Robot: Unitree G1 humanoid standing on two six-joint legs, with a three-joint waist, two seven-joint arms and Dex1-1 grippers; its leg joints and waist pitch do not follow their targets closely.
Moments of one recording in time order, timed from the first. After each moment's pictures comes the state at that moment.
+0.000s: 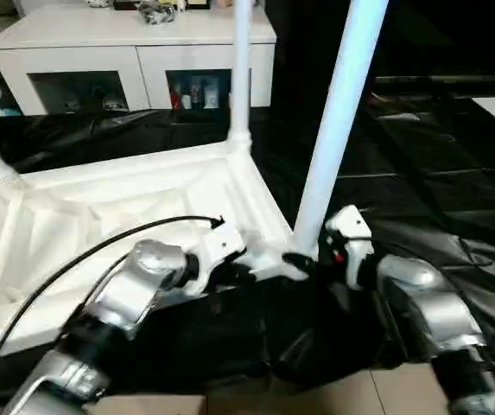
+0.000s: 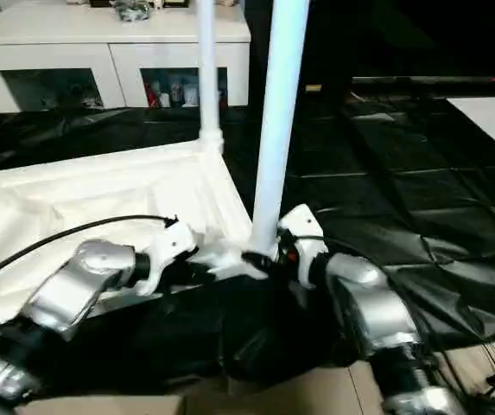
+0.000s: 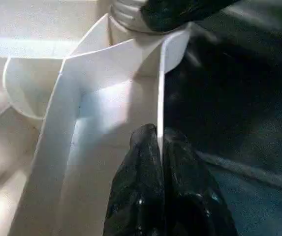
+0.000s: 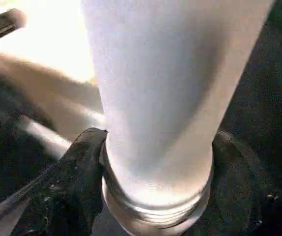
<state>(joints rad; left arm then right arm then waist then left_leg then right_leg) -0.52 0.28 -0.34 0.38 0.01 0.43 -0.88 -0.37 -0.21 0.10 0.32 0.12 0.33 0.59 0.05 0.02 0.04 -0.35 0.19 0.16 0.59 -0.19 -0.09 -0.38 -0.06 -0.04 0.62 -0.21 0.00</state>
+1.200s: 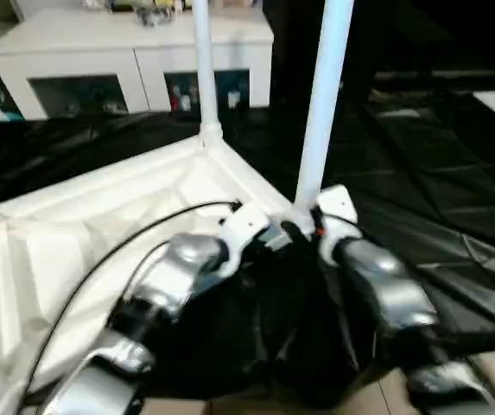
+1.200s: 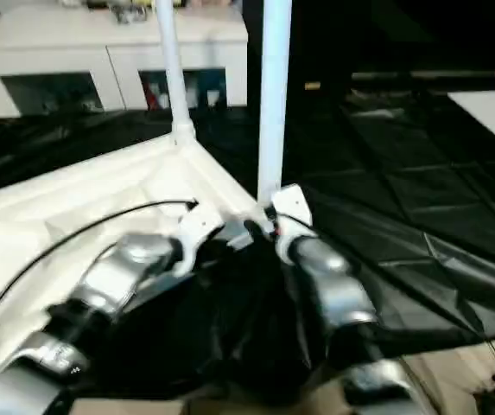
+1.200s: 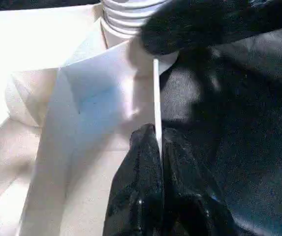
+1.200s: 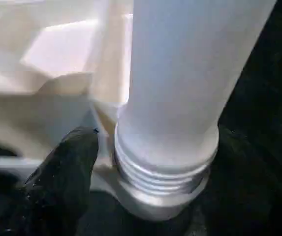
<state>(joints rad) -0.57 0.19 -0.33 0.47 0.07 0.38 -0.76 -0.43 -0.21 0.12 0.39 0.02 0.25 0.50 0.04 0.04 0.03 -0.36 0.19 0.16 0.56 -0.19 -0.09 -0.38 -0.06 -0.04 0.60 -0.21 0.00</state>
